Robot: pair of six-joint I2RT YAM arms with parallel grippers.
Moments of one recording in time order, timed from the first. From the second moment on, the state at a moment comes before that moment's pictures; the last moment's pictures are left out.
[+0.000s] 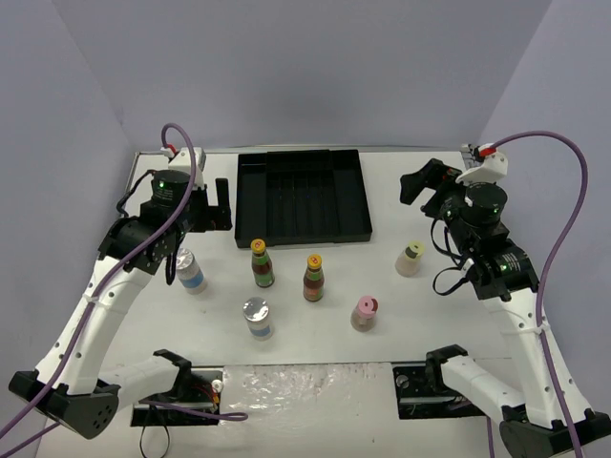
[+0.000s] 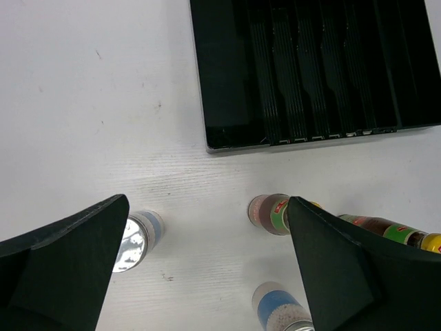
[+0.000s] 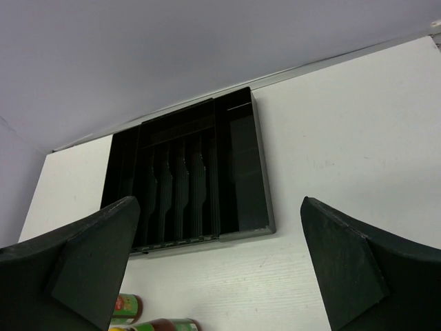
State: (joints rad) left arm -0.41 1.11 1.38 -0.85 -0.21 -0.25; right arm 0.26 0.91 1.15 -0.43 0.17 0.46
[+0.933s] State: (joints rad) left arm -0.42 1.09 1.26 -0.79 -0.23 -0.24; right arm 0.26 1.10 1.03 -0.61 0.48 0.50
